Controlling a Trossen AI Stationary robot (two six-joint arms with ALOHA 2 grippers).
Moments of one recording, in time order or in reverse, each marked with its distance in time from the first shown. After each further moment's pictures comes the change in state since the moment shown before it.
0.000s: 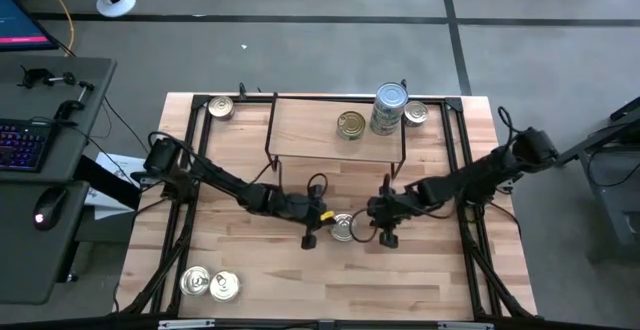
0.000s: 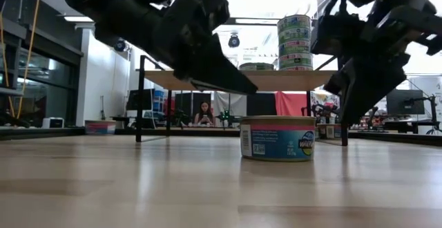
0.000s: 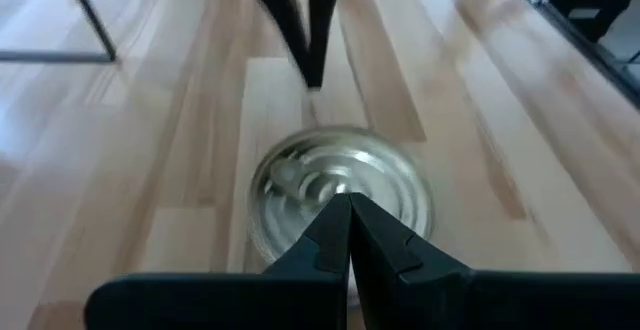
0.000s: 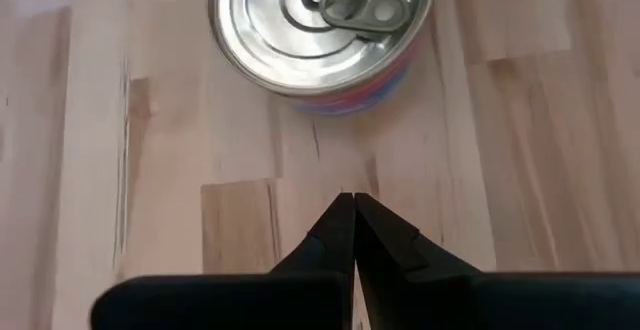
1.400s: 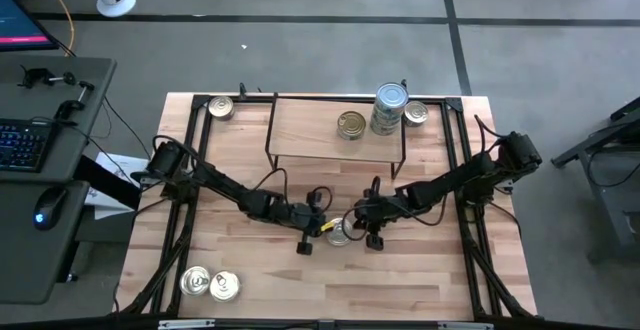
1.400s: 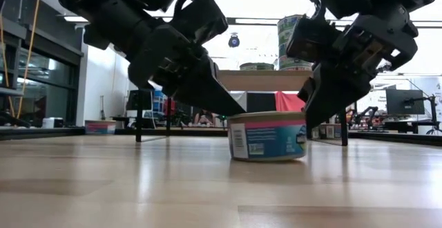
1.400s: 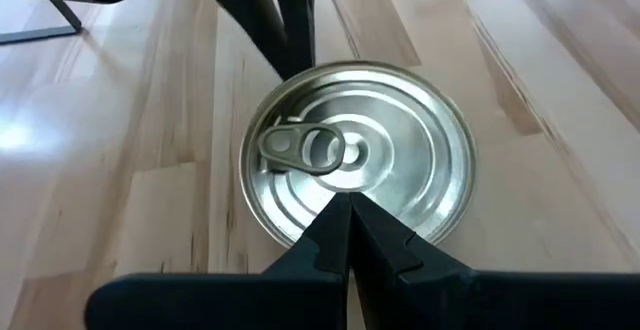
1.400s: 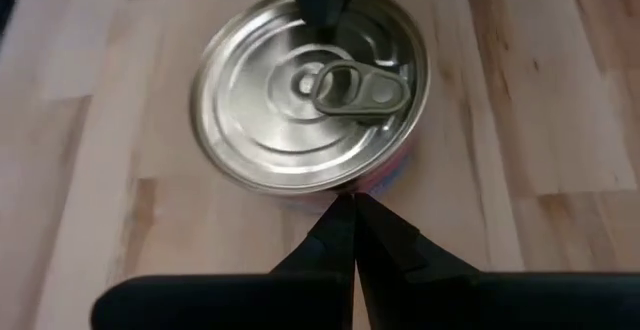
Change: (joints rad) left arm -0.040 0.049 0.016 -0.103 -0.047 0.106; right arm -0.027 0.159 -0.002 0.342 0.003 -0.059
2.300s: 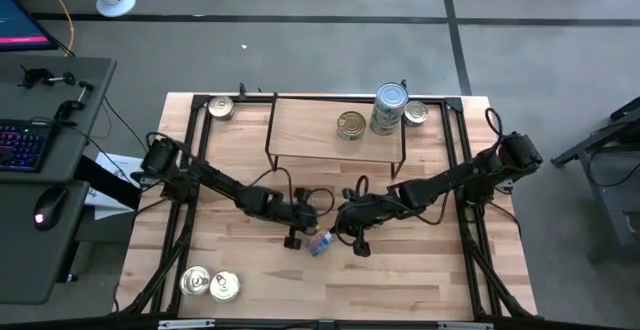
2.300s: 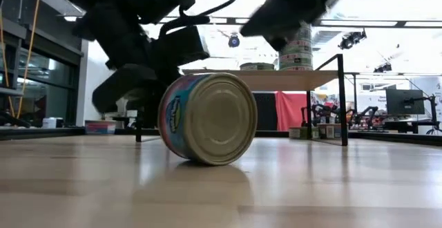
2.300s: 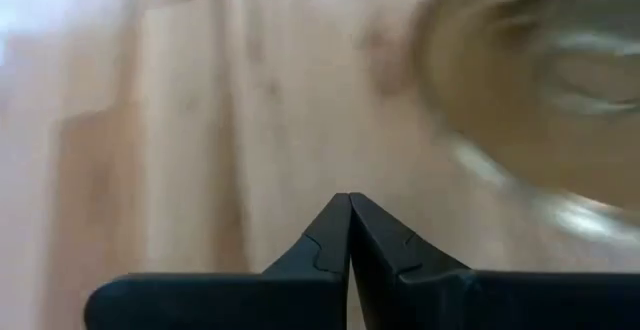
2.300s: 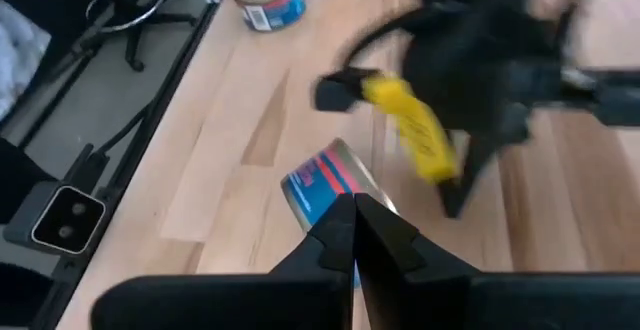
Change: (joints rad) left arm 0.018 -0.068 -0.005 -0.324 -0.039 0.016; right arm 0.038 -0.002 0.297 -0.094 0.010 -0.147
